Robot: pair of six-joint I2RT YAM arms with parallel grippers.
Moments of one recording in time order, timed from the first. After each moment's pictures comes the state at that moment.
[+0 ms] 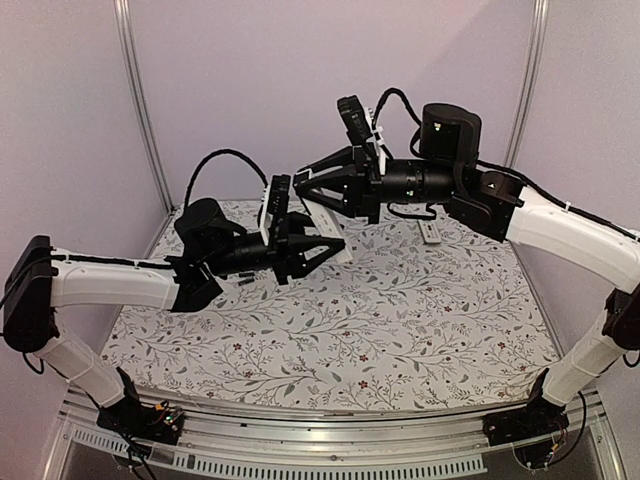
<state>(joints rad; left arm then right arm) -0.88 1.50 0.86 0.88 0.60 -0.21 0.93 1.54 1.52 0.03 -0.64 -0.03</state>
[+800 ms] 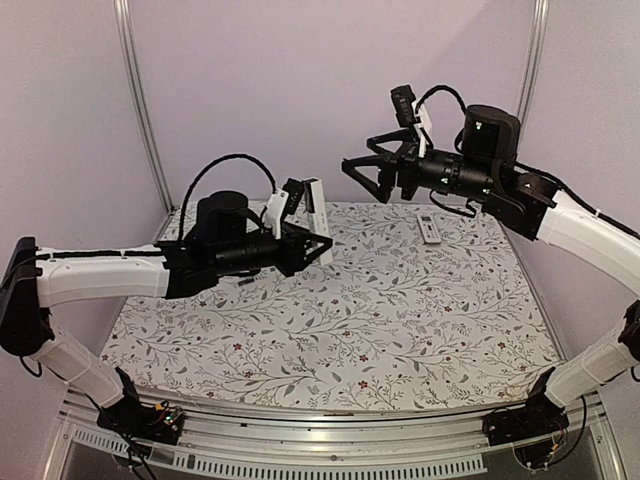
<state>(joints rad) -0.87 1.45 0.93 0.38 0.23 -0.25 0.80 1.41 1.39 0.01 -0.40 0.02</state>
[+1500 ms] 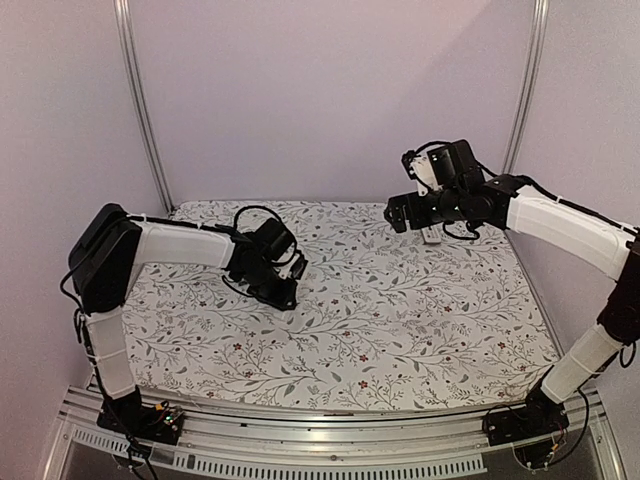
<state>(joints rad) -0.72 1.94 1.25 -0.49 0.05 -0.26 0.63 1.55 1.39 -0.46 0.13 0.15</state>
